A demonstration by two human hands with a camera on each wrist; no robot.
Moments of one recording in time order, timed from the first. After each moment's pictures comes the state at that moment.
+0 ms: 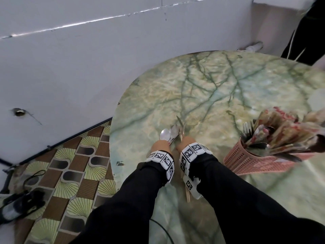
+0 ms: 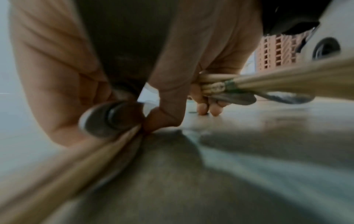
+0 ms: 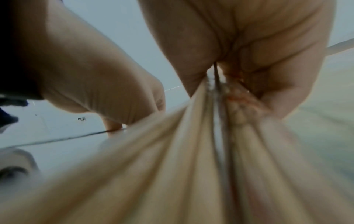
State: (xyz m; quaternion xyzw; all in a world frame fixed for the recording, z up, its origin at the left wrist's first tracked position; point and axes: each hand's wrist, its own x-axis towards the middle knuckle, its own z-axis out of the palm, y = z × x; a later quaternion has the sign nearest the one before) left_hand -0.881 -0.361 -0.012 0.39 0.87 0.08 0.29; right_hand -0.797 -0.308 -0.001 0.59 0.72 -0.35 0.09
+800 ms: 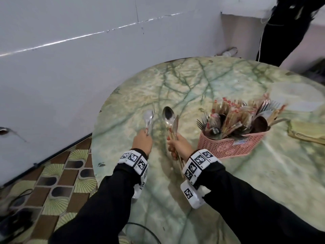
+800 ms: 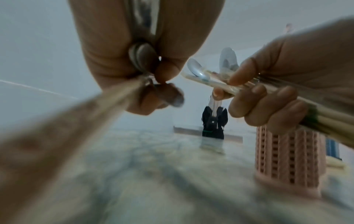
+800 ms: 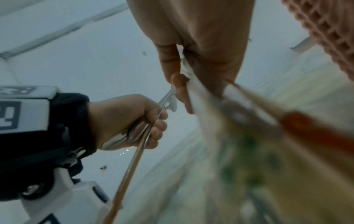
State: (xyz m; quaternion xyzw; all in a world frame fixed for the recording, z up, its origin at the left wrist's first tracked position) left_hand -0.848 -0.380 0.029 0.38 0.83 0.32 0.26; right_hand -0.716 -0.347 0.032 0.47 0.53 -0.67 -0.22
